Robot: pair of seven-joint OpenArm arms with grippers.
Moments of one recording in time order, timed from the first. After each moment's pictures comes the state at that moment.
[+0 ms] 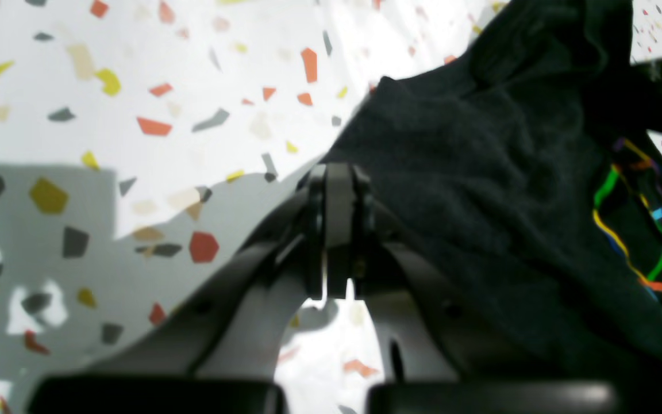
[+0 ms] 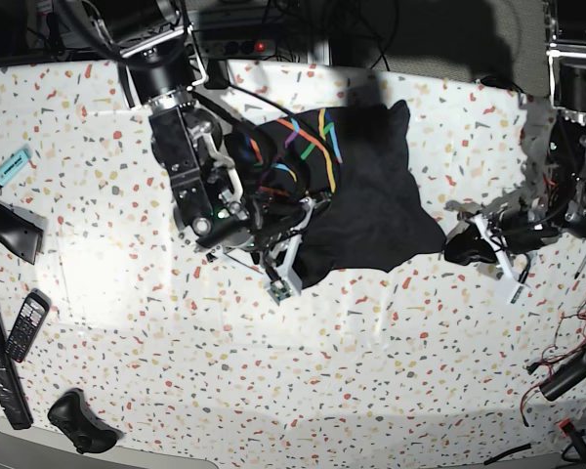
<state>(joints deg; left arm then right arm) -12.7 -23.5 -0.3 68.4 -45.2 -41.2 47.5 11.8 1.8 -18.5 83.9 11.3 14.4 -54.9</state>
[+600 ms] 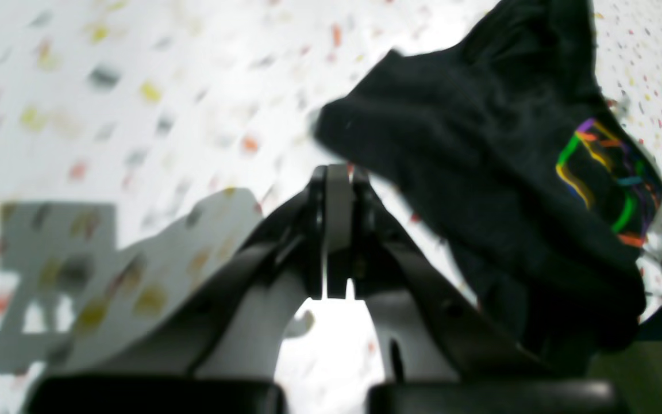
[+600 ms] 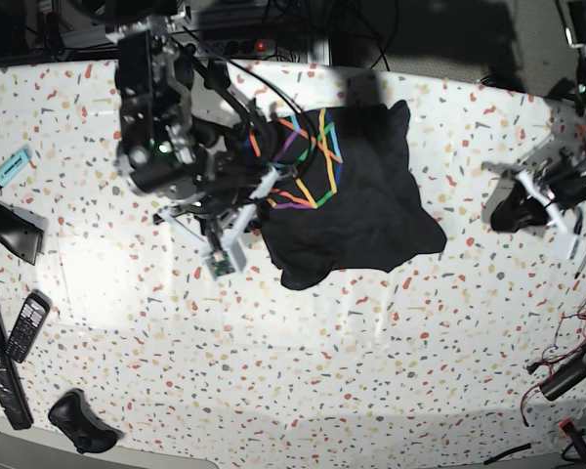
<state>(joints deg) 5.5 -23.8 -19.6 86.7 -48.9 -41.2 51.2 -3.8 1.7 -5.7 112.7 11.1 16.5 -63.4</state>
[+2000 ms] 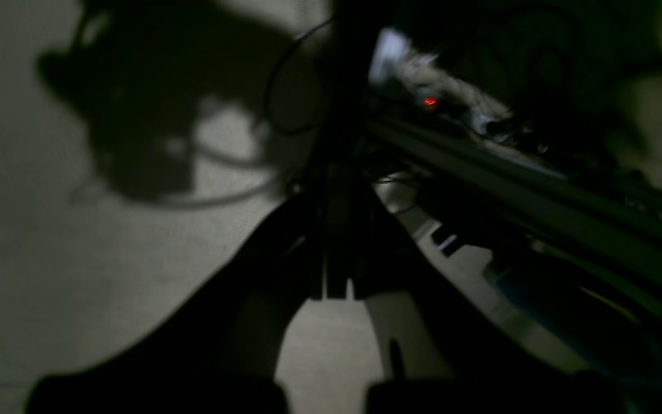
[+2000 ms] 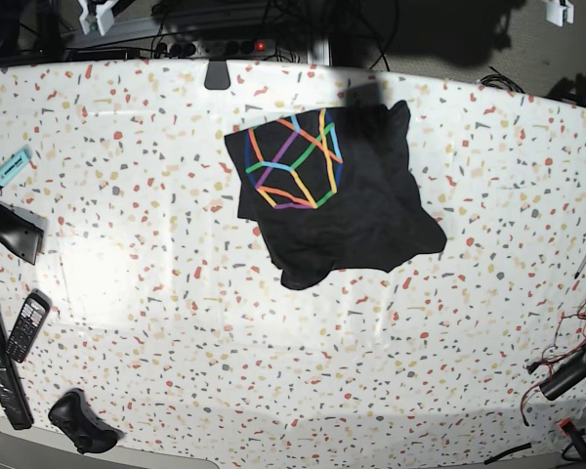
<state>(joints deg) 35.8 -10.4 -34.9 66.5 -29.9 -41.0 36.3 -45.0 5.2 32.5 98.1 23.6 23.1 -65.8</state>
